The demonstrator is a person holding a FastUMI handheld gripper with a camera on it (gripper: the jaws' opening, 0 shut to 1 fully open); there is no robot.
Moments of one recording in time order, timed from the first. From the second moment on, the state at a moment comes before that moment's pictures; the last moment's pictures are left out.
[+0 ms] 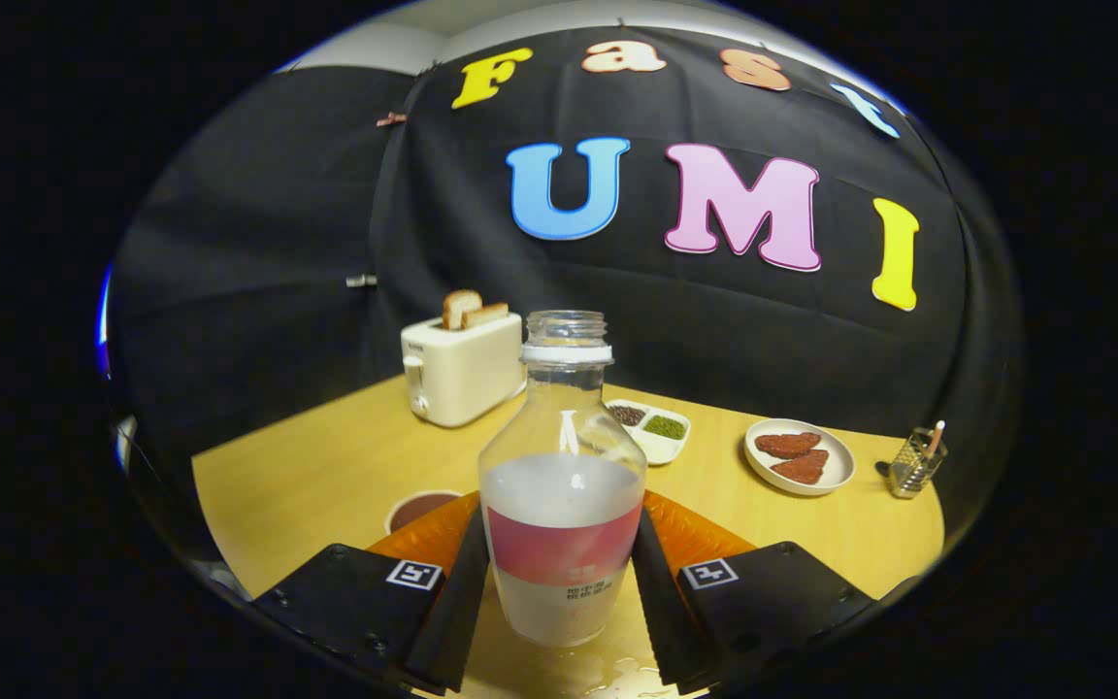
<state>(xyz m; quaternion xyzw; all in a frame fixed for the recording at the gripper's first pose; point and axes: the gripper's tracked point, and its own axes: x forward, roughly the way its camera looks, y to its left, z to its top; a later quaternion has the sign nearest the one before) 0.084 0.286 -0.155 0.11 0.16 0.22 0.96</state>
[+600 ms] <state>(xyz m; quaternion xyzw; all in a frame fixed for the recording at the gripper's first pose) 0.194 0.225 -0.189 0.11 0.07 0.12 0.99</state>
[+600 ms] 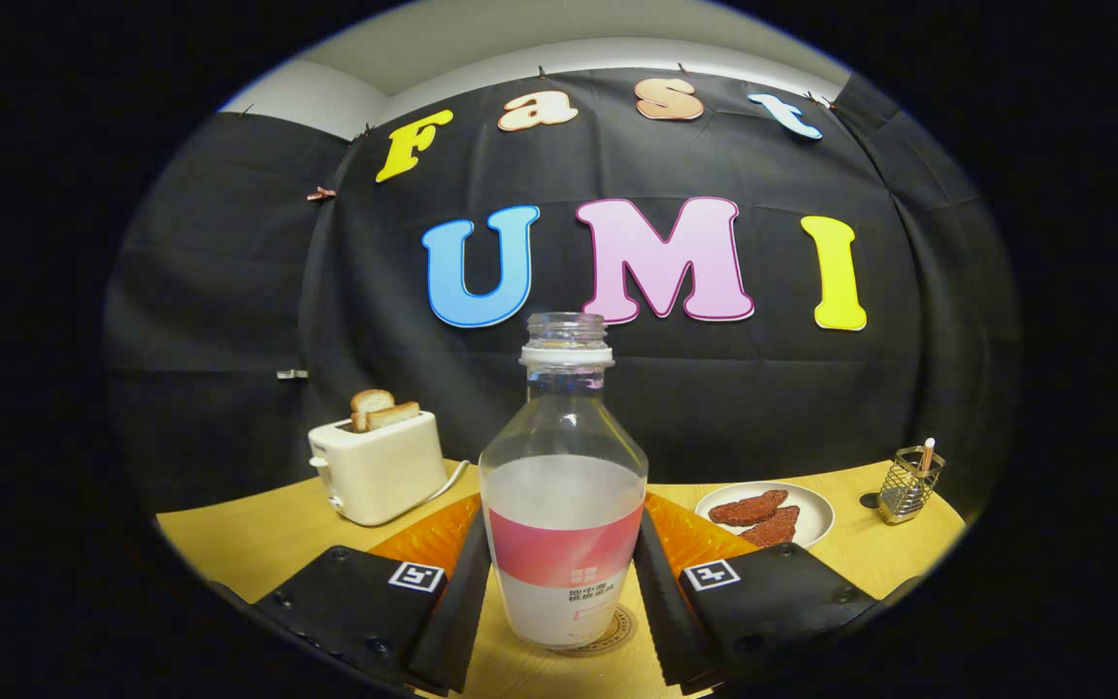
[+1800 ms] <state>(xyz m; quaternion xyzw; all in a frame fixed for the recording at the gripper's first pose) 0.210 0.240 -0.275 0.10 0.11 0.10 0.98</state>
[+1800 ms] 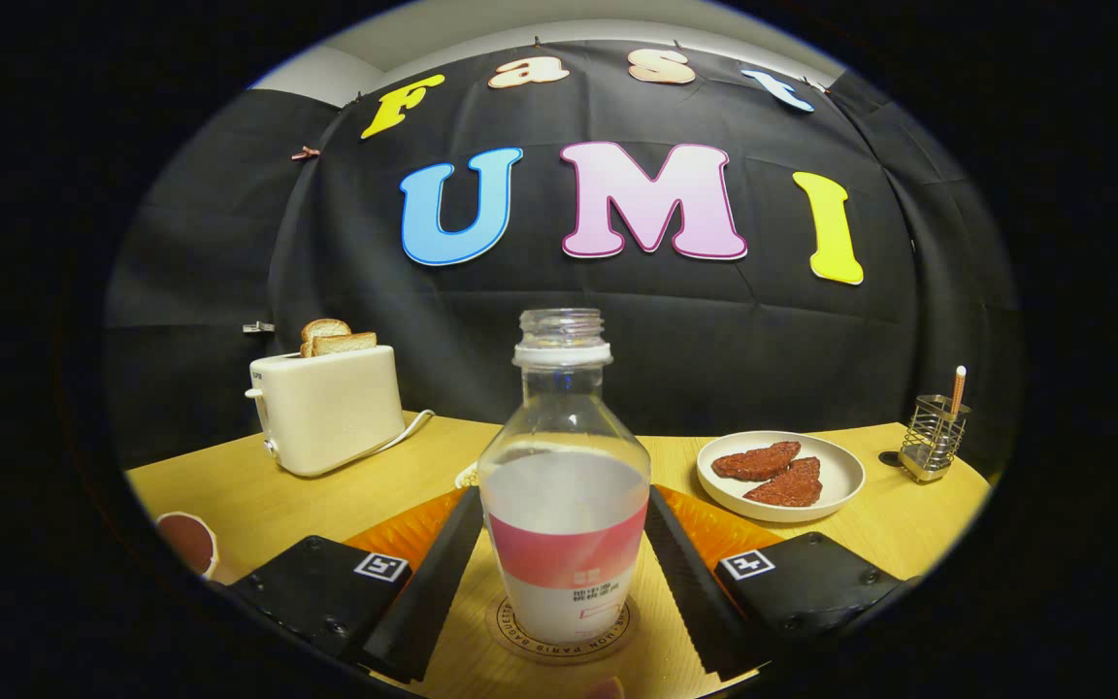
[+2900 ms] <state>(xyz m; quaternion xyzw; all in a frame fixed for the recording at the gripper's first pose) 0.117 0.180 -0.164 0.06 0.11 0.06 0.99</state>
